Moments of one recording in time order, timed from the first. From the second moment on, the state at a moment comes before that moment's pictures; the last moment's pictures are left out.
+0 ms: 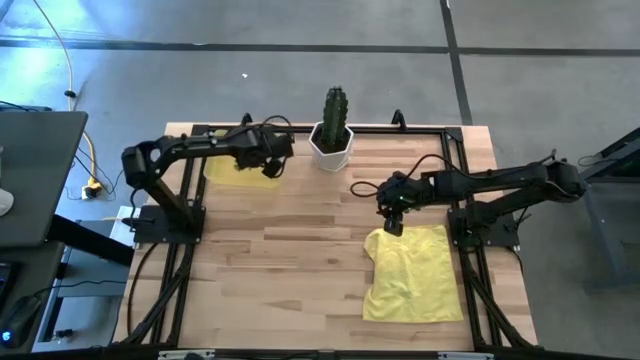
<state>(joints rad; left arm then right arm) 0.55 1.63 1.18 -1.10 -0.67 -0.56 -0.03 1.20 0.78 -0.57 0.08 0.15</state>
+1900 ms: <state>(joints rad) 0.65 1.71 0.91 -0.47 -0.39 -0.60 -0.03 1.19 0.78 -0.50 0.08 0.16</state>
